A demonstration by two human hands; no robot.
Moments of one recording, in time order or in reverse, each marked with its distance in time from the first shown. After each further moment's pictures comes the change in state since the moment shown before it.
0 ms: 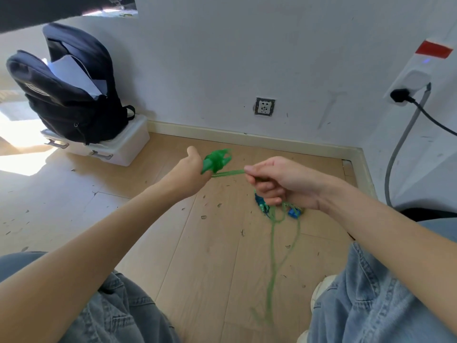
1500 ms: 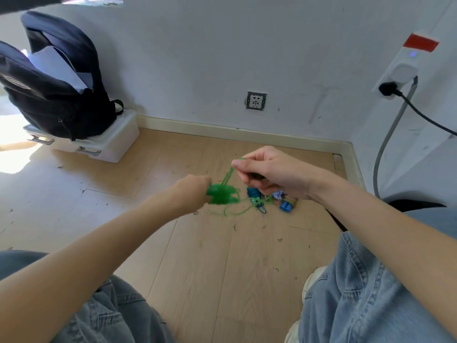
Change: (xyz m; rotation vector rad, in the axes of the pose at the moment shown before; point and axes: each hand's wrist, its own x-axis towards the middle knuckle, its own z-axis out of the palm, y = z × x) left_hand -0.013 0.010 0.029 0.401 -0.277 0.082; right_hand -0.003 -0.002 -0.004 -0.259 0.045 -0.103
